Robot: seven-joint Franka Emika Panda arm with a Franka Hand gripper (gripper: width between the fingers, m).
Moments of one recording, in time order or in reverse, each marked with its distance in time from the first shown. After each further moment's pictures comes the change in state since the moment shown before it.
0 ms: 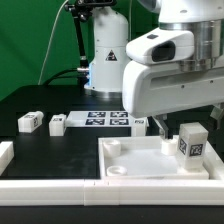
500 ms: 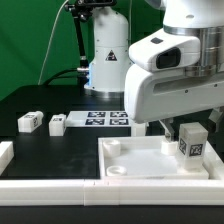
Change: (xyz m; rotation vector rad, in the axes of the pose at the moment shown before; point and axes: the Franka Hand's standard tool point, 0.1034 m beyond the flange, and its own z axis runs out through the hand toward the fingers) arm 0.008 0.002 0.001 -0.001 0.009 -0.008
